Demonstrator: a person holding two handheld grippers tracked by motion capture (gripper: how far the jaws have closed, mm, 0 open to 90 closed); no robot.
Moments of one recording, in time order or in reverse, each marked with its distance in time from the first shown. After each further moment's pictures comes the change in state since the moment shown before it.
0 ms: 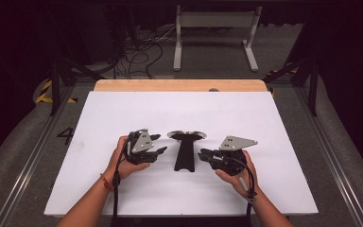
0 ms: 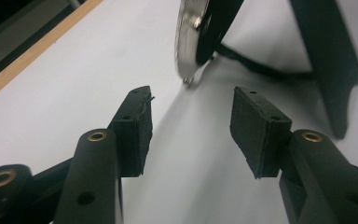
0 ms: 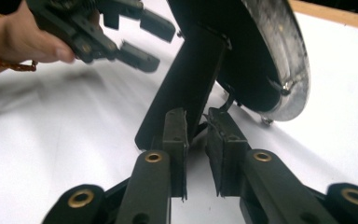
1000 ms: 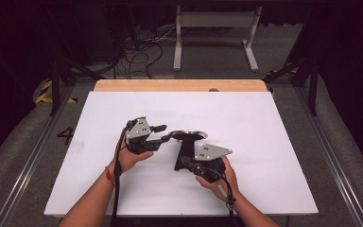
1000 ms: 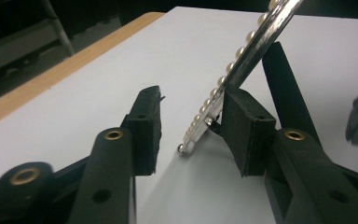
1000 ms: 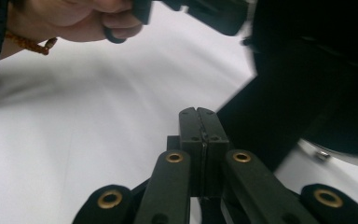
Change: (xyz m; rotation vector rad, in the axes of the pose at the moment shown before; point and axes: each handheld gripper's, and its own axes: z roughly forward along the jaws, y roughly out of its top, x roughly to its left) left arm 0.021 0.021 0.002 -0.202 -0.113 -0.149; right arm 0.043 0.004 0.043 0.016 -0.005 -0.121
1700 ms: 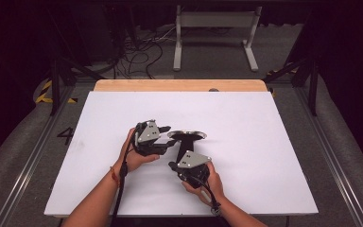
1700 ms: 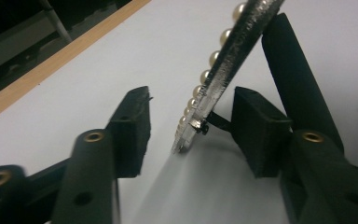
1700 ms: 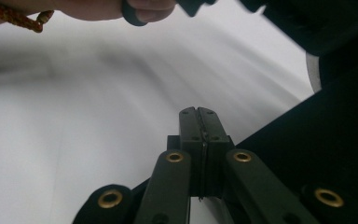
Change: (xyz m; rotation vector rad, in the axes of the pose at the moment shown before) left arm -0.009 0.002 0.018 0.061 0.032 0.083; right arm 0.027 -0.008 0.041 0.051 -0.043 -0.055
